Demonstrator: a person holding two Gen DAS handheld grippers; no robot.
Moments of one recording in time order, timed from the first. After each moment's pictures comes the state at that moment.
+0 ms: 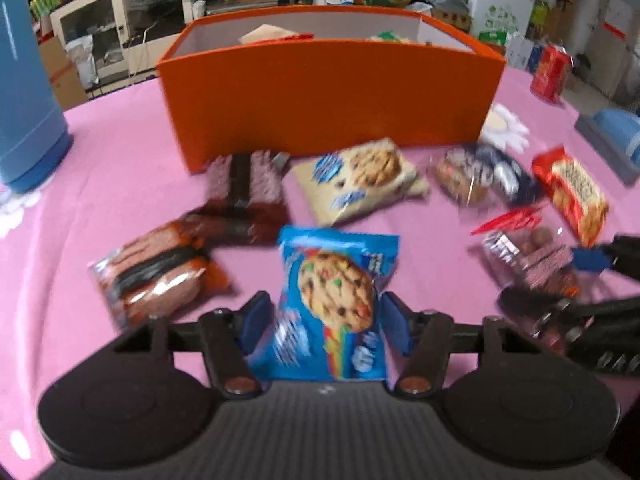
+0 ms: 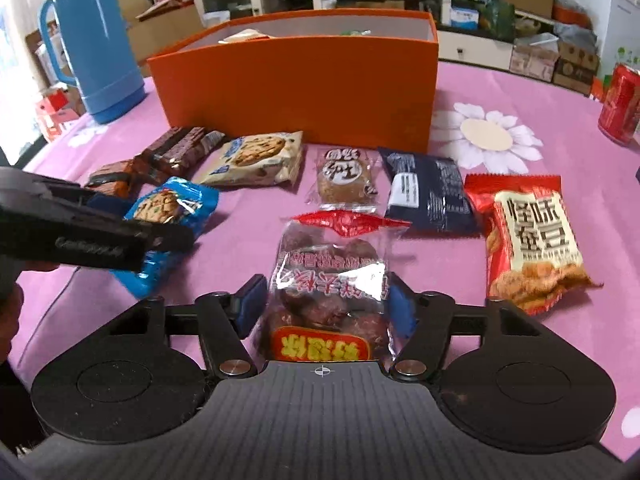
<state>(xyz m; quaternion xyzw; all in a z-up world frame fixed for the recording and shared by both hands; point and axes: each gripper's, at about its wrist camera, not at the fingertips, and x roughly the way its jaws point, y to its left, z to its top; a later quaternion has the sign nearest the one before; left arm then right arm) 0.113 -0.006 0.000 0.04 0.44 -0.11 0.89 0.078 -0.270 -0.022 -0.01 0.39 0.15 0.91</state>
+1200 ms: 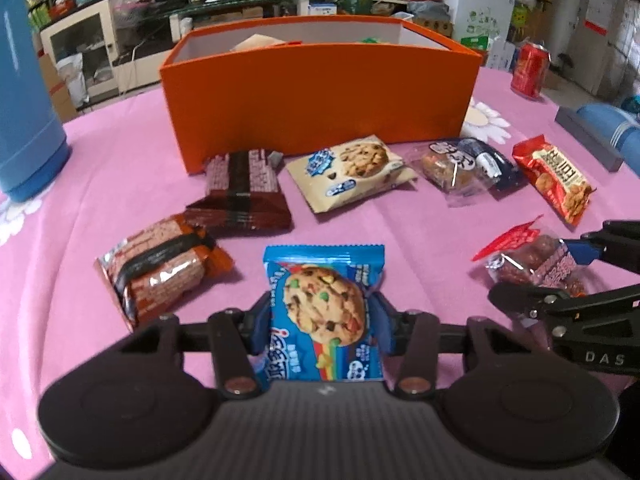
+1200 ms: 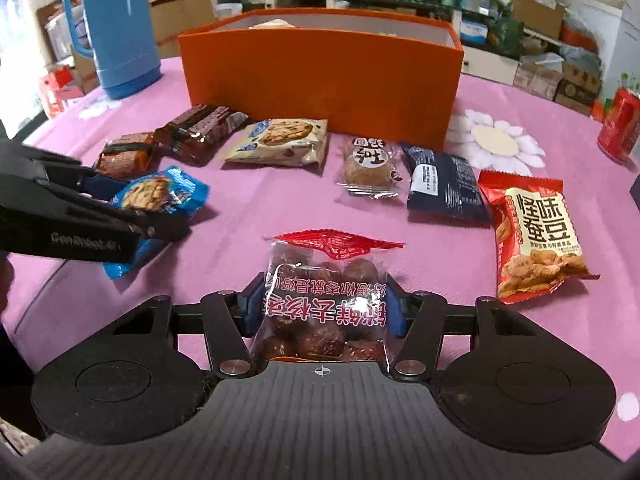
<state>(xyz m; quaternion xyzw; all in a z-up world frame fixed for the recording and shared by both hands) 0.095 0.000 -0.002 0.04 0.41 -0.14 0.90 0.057 -0.250 -0.021 -0.06 0.38 0.15 0.91</state>
